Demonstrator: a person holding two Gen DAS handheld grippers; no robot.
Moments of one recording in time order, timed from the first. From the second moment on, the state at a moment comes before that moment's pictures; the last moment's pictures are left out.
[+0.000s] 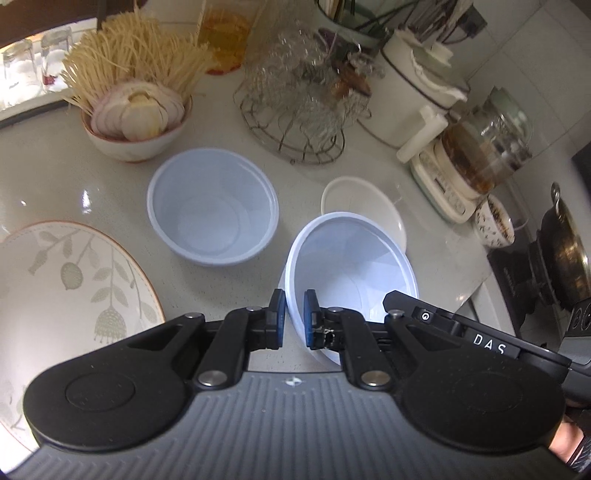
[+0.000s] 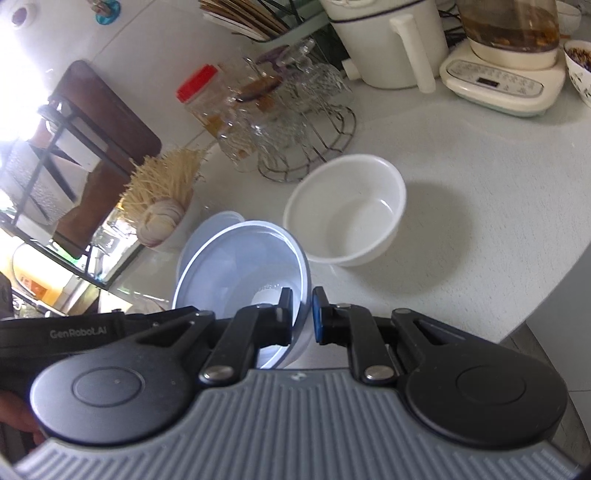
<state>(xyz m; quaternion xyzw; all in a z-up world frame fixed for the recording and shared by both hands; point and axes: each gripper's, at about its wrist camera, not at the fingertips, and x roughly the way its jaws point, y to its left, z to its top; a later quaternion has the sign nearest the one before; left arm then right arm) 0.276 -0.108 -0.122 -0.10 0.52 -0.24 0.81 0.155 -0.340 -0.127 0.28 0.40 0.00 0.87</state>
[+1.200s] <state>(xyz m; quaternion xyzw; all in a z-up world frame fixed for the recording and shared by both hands) 0.351 -0.045 -0.133 -0.18 0.51 -0.12 0.84 0.291 -0.285 -0.122 0.20 0.44 0.10 0.87</state>
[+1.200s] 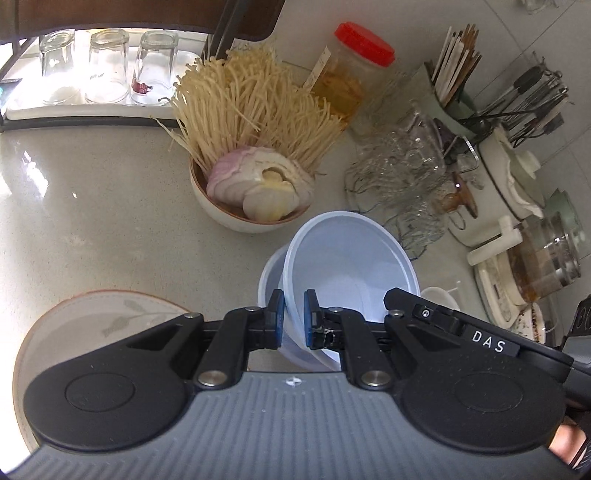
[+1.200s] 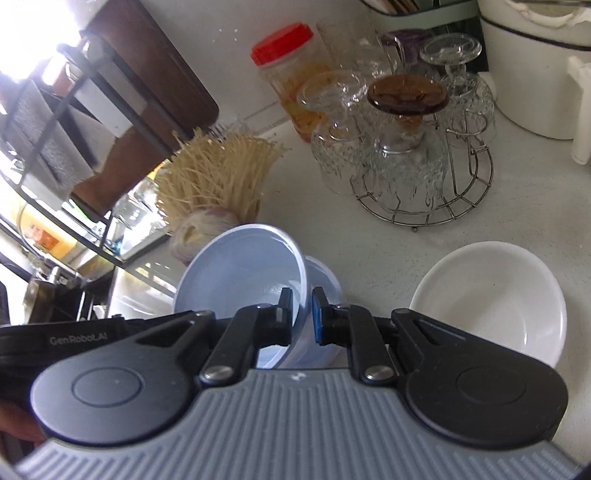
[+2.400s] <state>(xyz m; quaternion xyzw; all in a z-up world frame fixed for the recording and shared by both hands) 0.318 -0.039 -0.099 -0.15 0.48 -0.11 0.86 0.273 -0.281 -0.101 0.18 0.41 0.12 0.88</state>
